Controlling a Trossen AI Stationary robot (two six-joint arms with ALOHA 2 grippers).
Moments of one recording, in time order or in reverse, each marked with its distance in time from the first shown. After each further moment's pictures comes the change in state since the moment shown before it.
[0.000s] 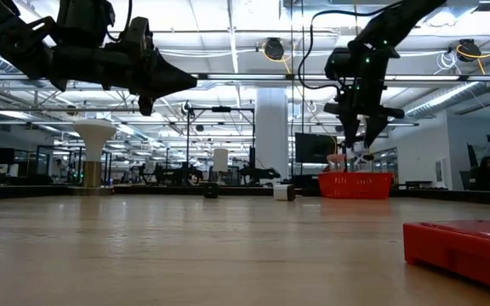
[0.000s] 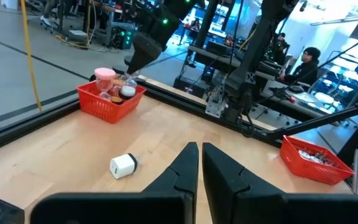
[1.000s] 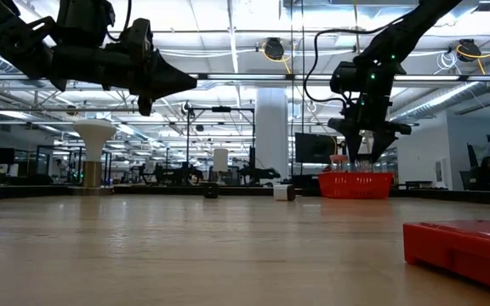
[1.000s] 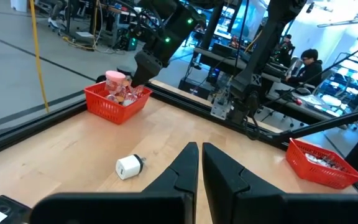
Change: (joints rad) left arm 0.000 0.000 0.000 0.000 -0.026 0.000; right arm -0.026 -0.001 -0.148 0.164 0.000 0.050
